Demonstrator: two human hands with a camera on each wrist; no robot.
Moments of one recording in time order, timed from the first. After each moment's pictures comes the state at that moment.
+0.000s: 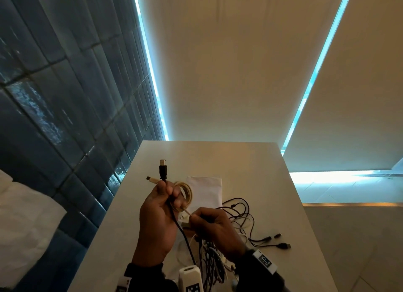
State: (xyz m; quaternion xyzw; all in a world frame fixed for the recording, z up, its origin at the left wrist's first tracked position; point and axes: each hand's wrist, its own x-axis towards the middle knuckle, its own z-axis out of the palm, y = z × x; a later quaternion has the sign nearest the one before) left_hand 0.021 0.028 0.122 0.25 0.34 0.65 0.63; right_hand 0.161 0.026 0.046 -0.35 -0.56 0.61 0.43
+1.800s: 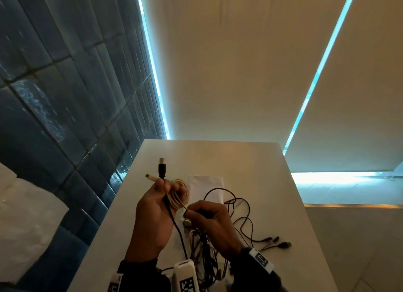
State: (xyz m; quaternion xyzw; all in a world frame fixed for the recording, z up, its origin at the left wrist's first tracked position) left_hand 0.010 0.028 0.129 0.21 0.36 0.64 0.65; right_hand 0.148 0.024 0.063 -0.36 -0.56 0.56 0.49
